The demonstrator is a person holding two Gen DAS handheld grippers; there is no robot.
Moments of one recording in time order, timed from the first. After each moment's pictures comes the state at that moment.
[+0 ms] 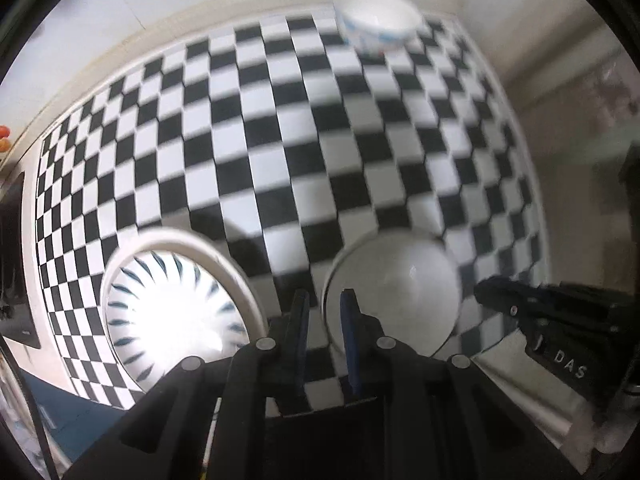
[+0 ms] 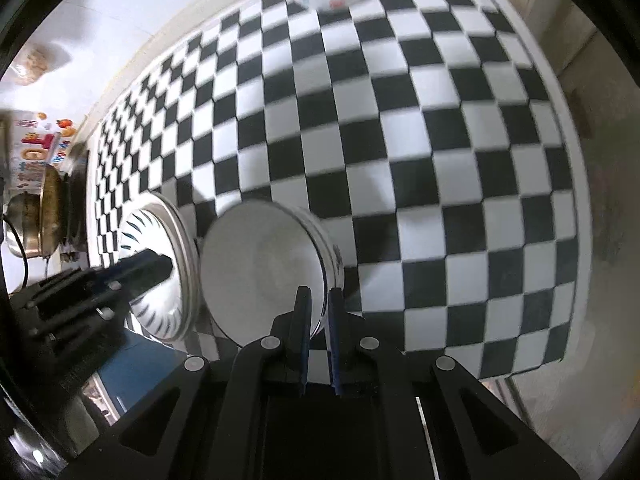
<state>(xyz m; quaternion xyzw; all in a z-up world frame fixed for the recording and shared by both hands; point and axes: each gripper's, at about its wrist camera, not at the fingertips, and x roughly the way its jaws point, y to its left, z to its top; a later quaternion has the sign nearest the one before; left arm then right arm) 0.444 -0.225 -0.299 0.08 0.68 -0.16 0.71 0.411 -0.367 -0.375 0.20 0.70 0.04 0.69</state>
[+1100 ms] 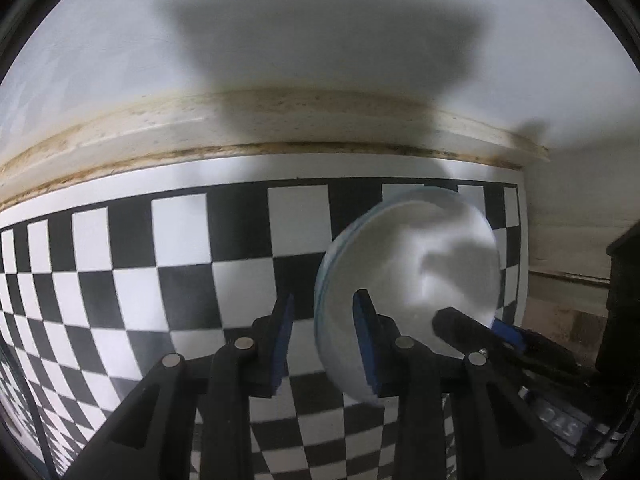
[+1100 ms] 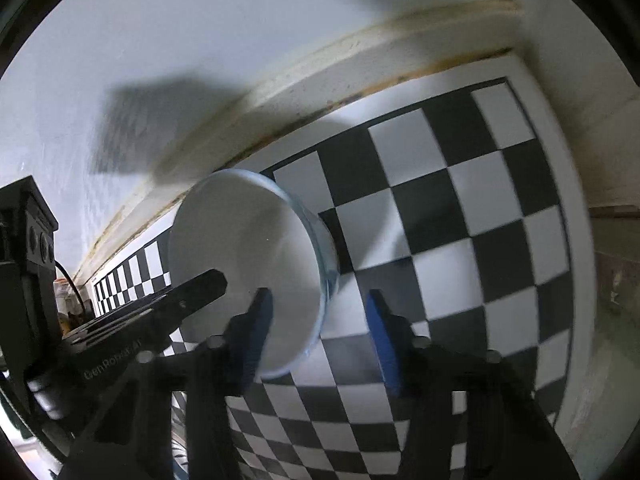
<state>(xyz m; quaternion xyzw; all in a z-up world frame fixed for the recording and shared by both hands) 0.729 -0.334 -0.408 -0.01 0.72 -0.17 0.68 0.692 -0.490 -0.450 0.29 0.67 -0.01 0.68</state>
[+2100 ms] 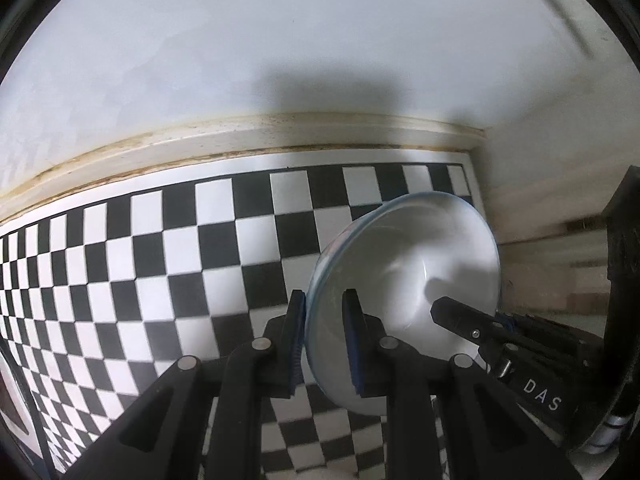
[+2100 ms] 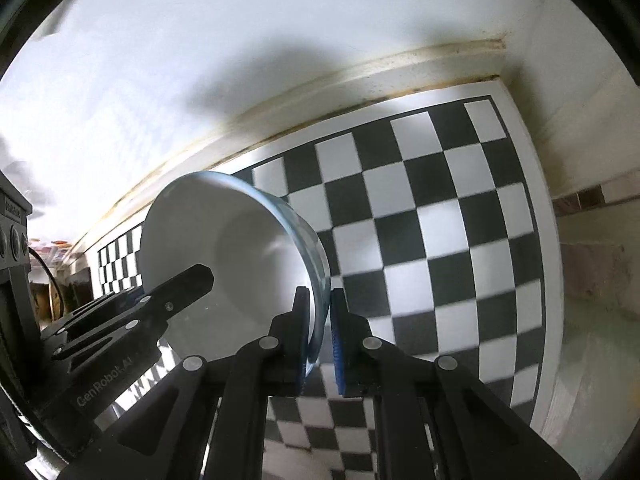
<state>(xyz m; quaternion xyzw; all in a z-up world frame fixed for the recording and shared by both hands) 0.657 -0.314 -0.321 0.01 0.66 -0.19 0.73 0.653 -0.438 -0.379 0.24 0.65 0.01 0.72</state>
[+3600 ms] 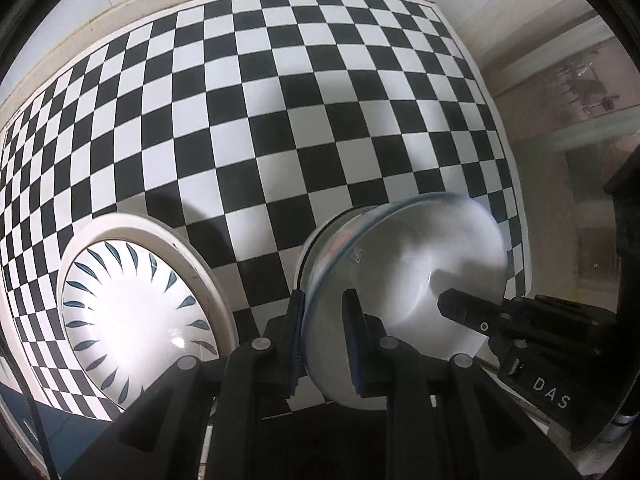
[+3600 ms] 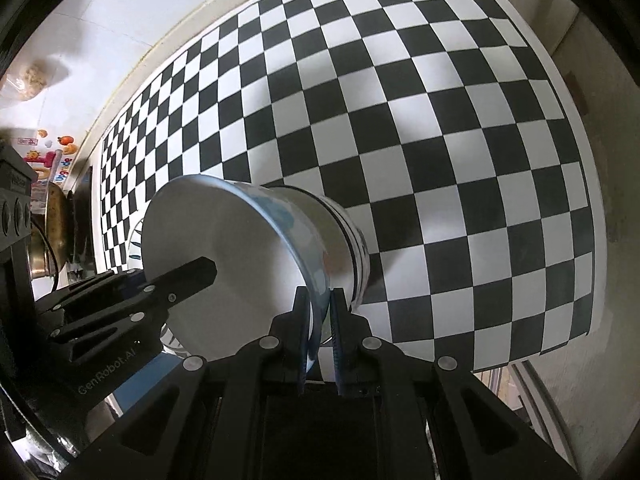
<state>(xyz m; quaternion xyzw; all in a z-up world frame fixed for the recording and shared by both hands) 0.431 -0.218 -0.346 0.06 0.70 -0.21 0.68 0.390 -0.348 -0.388 0.24 0.69 0.02 0.69</state>
